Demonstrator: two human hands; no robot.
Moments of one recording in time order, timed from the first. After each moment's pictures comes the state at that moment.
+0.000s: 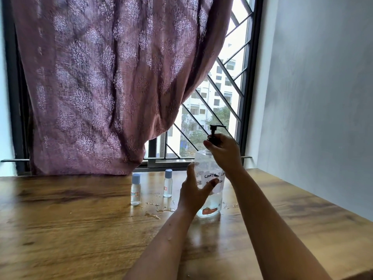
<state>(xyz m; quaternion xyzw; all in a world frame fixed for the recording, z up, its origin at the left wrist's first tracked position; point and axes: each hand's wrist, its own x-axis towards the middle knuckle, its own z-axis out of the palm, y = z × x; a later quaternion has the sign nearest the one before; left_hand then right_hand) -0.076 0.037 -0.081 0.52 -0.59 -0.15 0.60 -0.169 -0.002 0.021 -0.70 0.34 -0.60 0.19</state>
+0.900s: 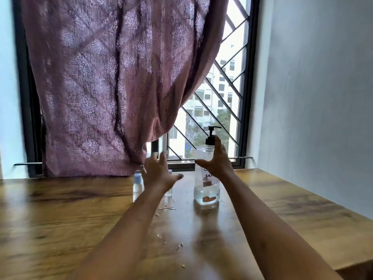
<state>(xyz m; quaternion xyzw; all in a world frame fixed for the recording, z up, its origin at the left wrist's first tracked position) -0.002 0.055 -0.035 0.74 -0.54 0.13 0.38 -0.171 -0.033 -0.007 -0.77 0.41 -0.48 0.13</state>
